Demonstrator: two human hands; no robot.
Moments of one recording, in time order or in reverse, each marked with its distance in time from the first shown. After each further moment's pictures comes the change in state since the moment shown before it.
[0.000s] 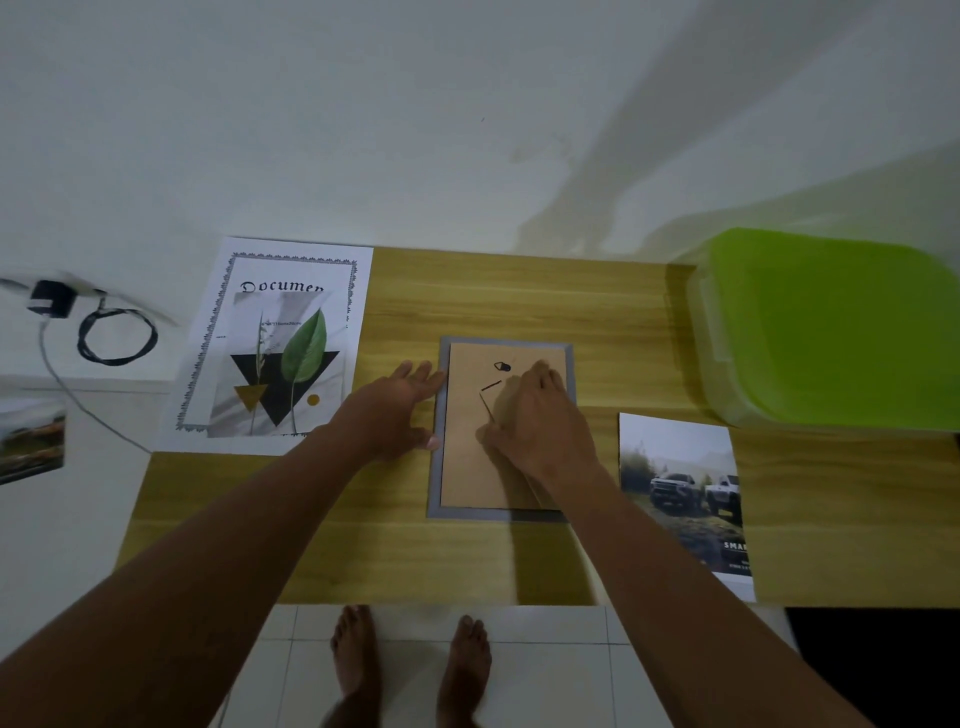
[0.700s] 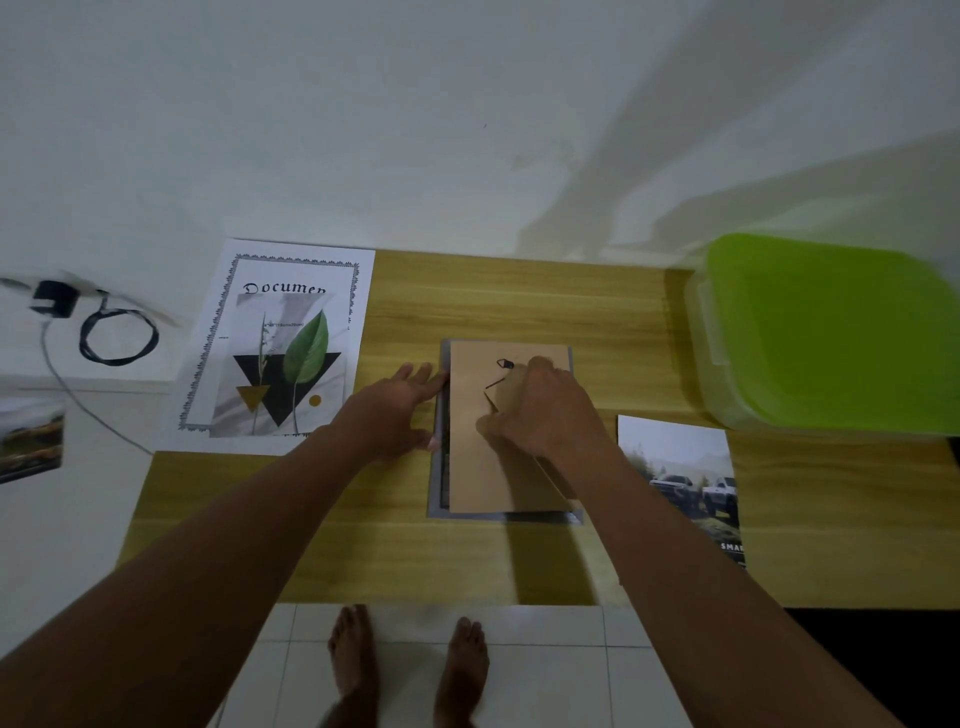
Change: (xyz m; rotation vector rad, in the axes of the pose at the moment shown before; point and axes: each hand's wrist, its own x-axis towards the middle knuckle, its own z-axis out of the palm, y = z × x) left_hand -0.003 0.000 -0.001 -0.021 0.001 0.003; right_hand 0.004 -0.009 -0.031 0.172 -0.079 0.121
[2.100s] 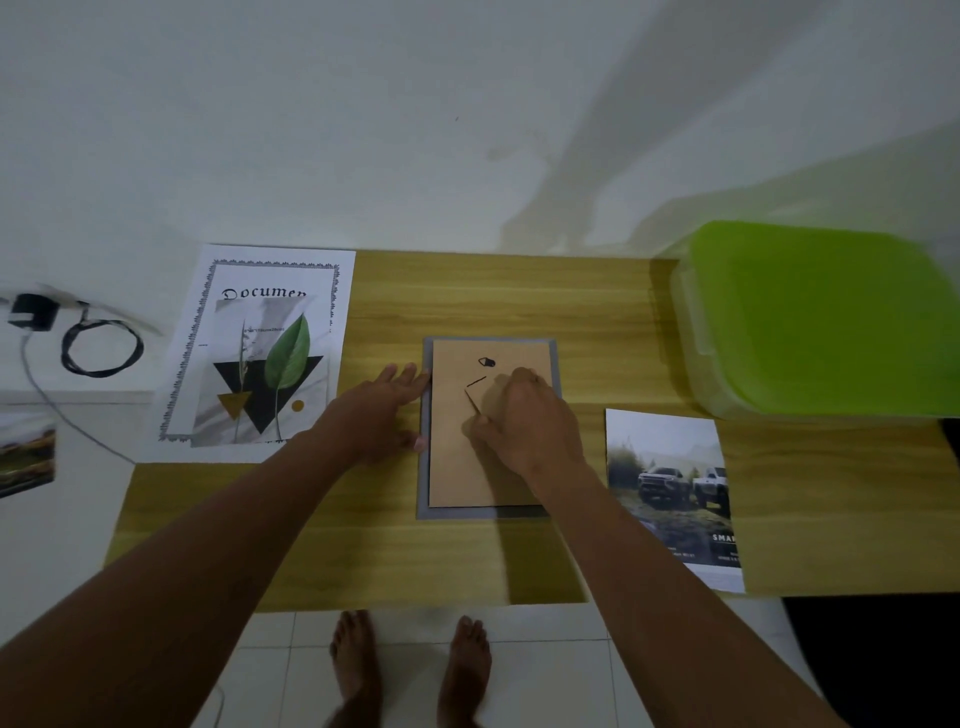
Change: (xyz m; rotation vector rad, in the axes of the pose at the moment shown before) left_hand 0.003 0.003 0.001 0.056 -0.018 -0.010; right_hand -0.007 0.011 0.021 -0.032 0.127 -0.050
